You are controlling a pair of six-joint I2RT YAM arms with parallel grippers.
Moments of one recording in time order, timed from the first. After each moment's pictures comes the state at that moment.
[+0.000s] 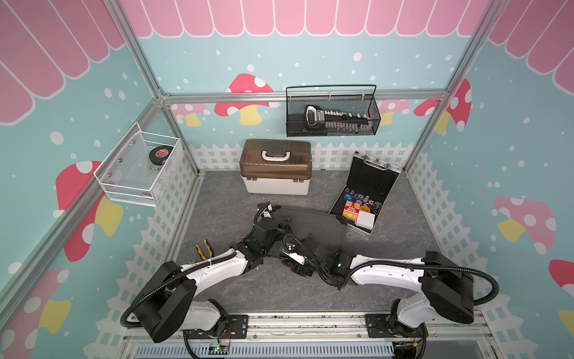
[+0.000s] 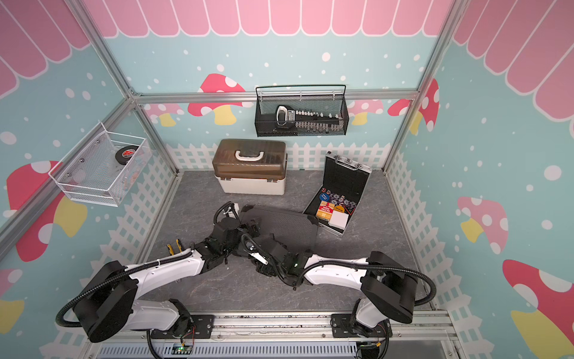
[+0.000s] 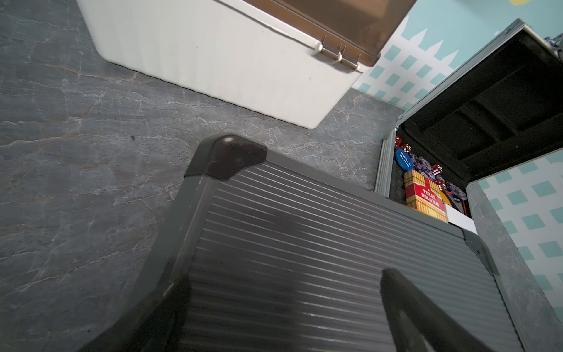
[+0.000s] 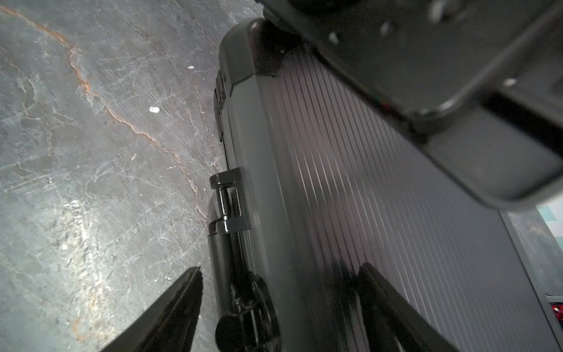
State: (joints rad) left arm -0.65 1.36 0.62 0.23 -0.28 -0.63; right arm 1.10 1.51 0.80 -0.03 0.25 -0.26
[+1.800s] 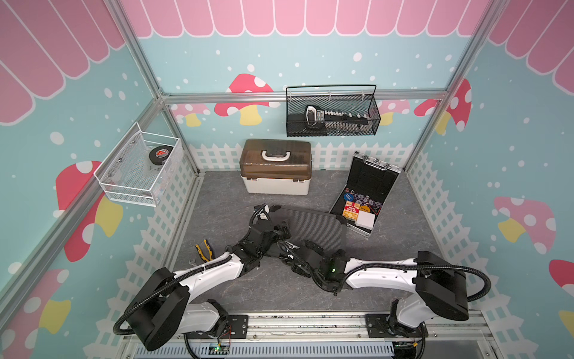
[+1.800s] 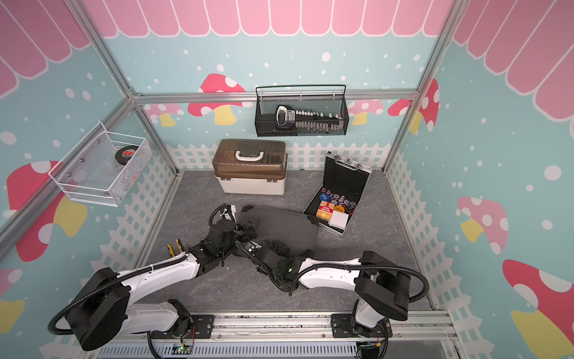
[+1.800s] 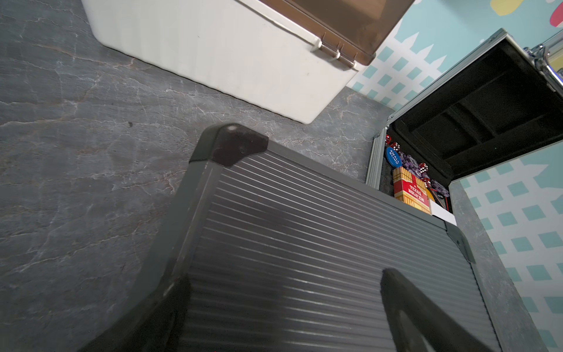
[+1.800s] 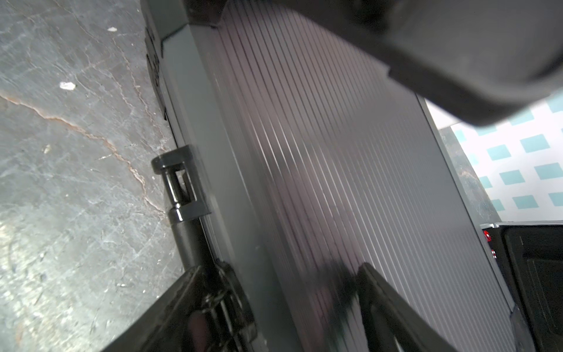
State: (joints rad) left arm -0.63 1.30 0.58 0.22 -0.24 -0.67; right arm 1.17 1.55 0.84 -0.13 0.51 -0.15
